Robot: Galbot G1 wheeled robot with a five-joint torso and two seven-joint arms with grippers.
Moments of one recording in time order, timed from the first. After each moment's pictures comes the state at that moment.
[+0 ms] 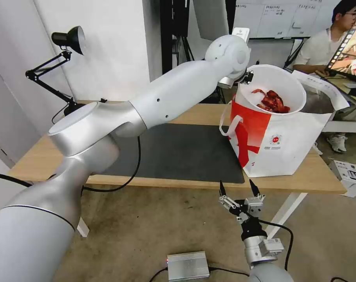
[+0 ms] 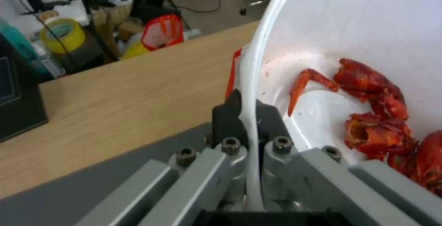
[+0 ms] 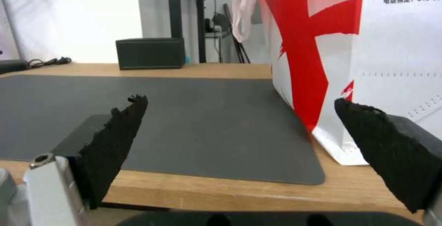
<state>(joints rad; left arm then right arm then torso) -0.44 -1.60 0.66 -1.04 -1.64 0.70 -0.67 -1.62 1.32 0.35 2.09 0.11 0.18 0.19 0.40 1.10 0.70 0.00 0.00</state>
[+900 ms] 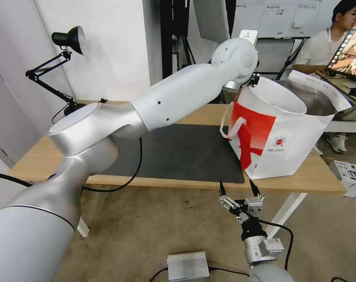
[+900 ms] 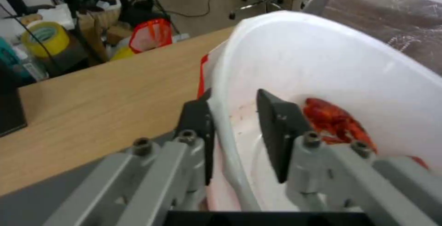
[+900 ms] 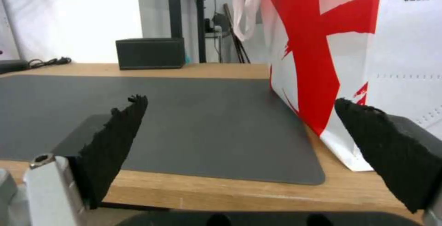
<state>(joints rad) -0.43 -1.60 0.68 -1.09 -1.67 0.66 -0.68 -1.62 1.32 0.35 2.09 0.11 0.18 0.19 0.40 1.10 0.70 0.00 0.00</state>
